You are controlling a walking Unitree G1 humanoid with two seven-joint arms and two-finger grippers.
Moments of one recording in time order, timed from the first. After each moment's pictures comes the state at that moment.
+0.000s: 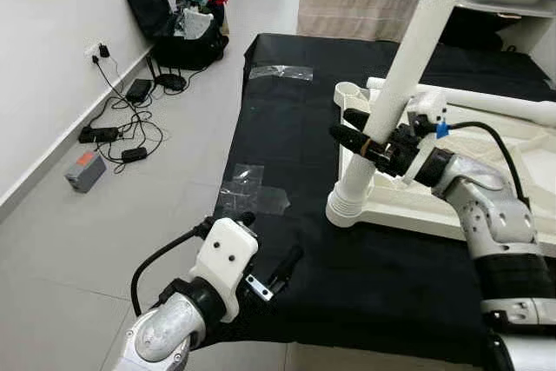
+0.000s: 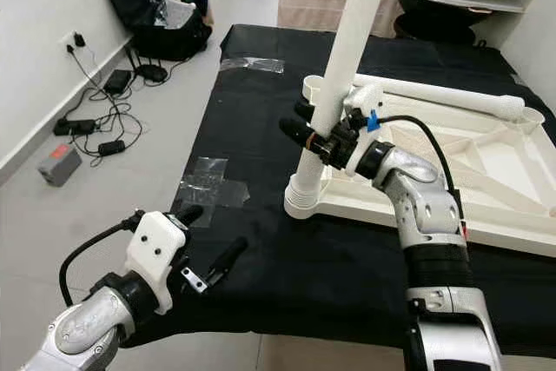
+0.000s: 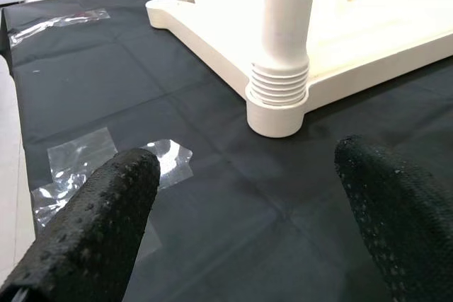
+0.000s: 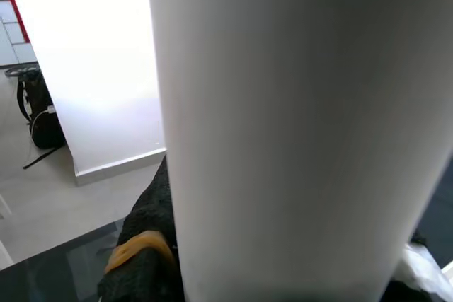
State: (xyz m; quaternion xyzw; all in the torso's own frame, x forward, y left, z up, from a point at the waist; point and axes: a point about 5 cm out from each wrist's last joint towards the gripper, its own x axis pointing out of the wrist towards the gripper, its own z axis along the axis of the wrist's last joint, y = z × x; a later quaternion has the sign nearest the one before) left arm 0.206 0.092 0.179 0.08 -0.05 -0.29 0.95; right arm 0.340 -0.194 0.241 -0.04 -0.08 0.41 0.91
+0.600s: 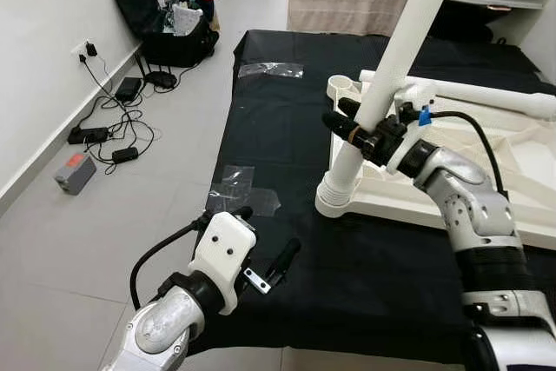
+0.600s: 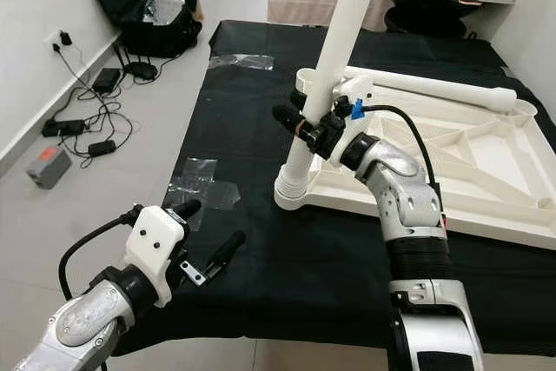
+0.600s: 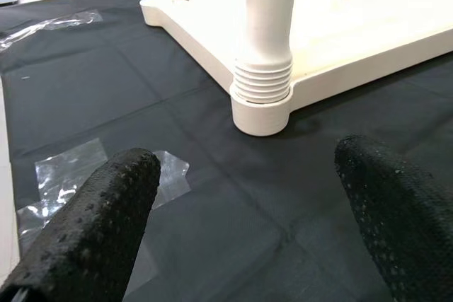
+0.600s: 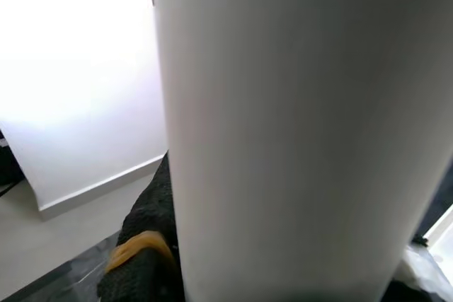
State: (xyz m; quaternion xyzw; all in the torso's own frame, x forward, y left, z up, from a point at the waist) left arm 0.211 0.094 0.180 0.08 -0.05 -0.29 0.95; right arm 0.353 -0.181 0.243 0.00 -0.08 0.34 0.94
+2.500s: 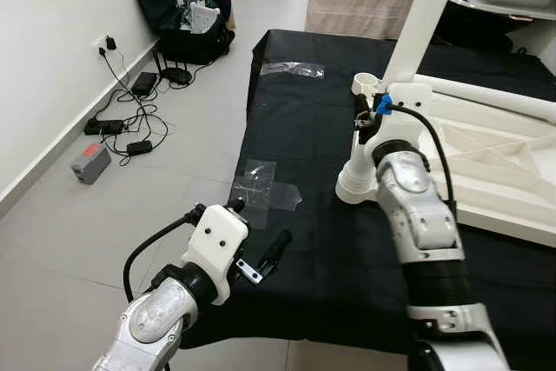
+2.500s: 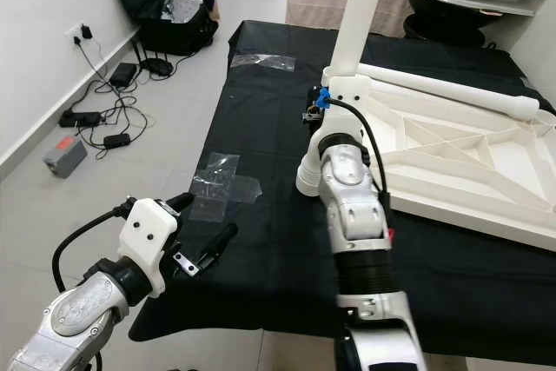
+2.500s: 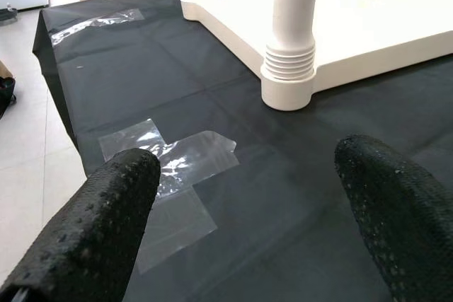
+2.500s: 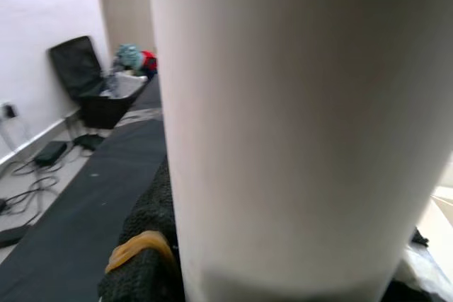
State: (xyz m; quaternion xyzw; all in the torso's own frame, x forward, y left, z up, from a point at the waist) left arm 0.220 0.102 0.181 0.09 -0.06 -0.28 0.96; right arm 0.358 -0.152 0.234 -0.01 -0.08 -0.07 0.99
